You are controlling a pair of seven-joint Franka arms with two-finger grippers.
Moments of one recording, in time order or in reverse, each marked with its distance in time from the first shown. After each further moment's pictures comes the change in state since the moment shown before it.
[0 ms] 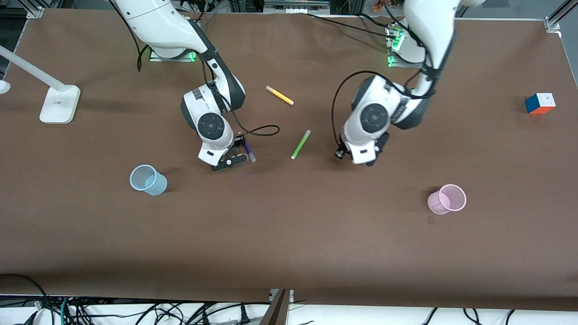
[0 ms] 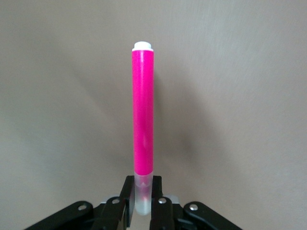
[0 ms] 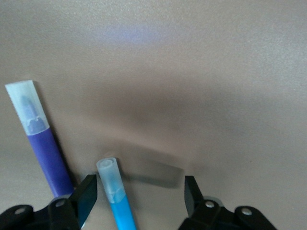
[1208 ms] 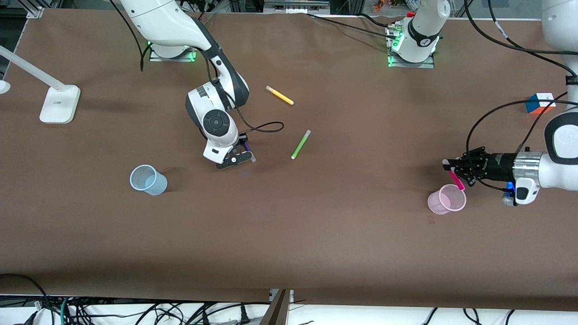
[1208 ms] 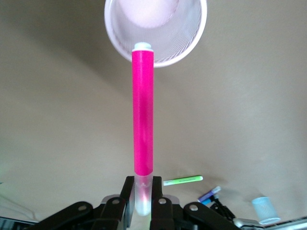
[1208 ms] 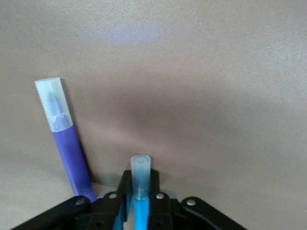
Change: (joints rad) left arm 0.696 0.109 -0.001 0.346 -0.379 -0.533 0.787; right arm 0.026 -0.002 0.000 0.001 0.000 0.006 0.000
